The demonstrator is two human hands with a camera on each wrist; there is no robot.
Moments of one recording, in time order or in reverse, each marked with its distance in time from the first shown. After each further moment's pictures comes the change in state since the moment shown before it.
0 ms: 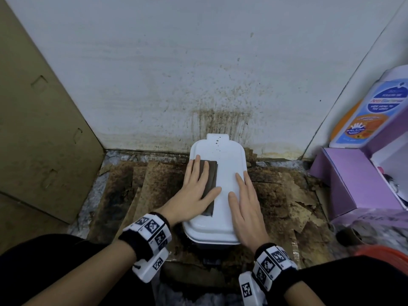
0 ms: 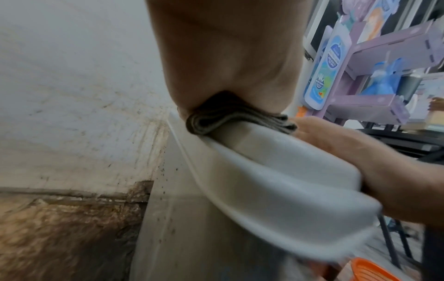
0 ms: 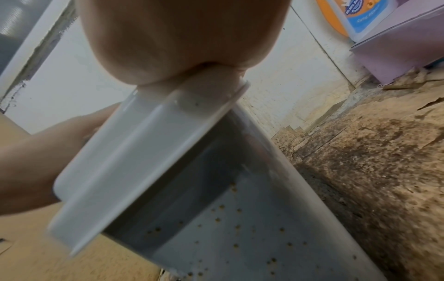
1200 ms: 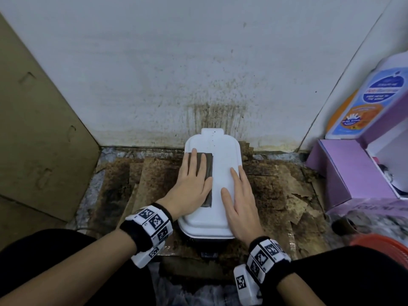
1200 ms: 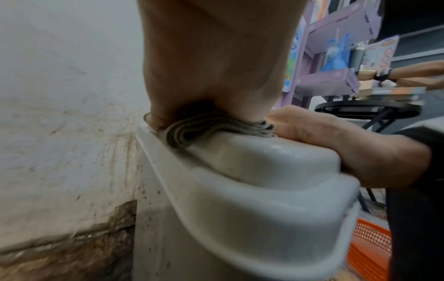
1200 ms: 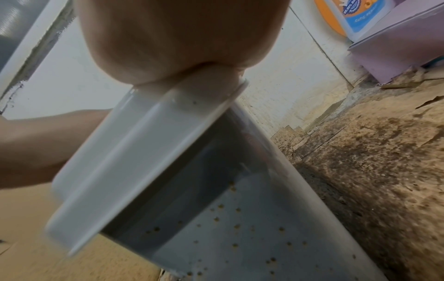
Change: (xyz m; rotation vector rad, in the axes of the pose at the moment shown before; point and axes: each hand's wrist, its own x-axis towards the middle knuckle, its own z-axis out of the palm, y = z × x) left_hand 0.027 -0.015 0.018 0.383 0.058 0.020; right_hand -0.002 -0.005 -0.002 -0.025 -0.022 0.033
